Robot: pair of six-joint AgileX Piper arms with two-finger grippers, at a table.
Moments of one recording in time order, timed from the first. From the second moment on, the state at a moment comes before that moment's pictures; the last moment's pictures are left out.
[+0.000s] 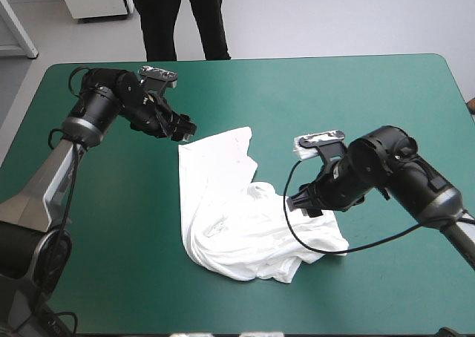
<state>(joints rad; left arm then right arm) -0.26 1.77 -1.71 -0.11 1.16 0.12 0.55 1.34 -1.27 0.10 1.24 0.18</state>
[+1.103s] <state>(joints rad) -0.25 2.16 -1.86 -0.06 1.20 0.05 0.34 1.11 -1.08 0.04 1.24 0.21</state>
